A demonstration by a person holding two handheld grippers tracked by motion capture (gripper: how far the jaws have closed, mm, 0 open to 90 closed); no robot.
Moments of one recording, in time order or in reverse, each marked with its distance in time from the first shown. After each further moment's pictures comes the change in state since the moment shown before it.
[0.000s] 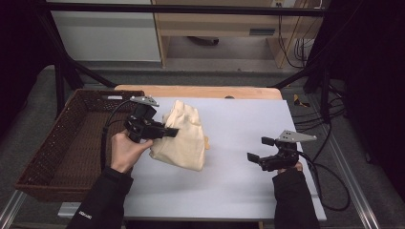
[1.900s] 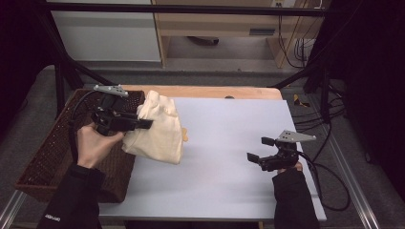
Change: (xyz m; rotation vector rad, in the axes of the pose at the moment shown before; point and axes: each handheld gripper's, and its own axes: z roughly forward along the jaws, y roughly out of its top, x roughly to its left) left arm 0.017 0.000 -0.069 -0.011 0.066 -0.004; right arm 0.000 0.000 0.000 0.004 -0.003 -0.001
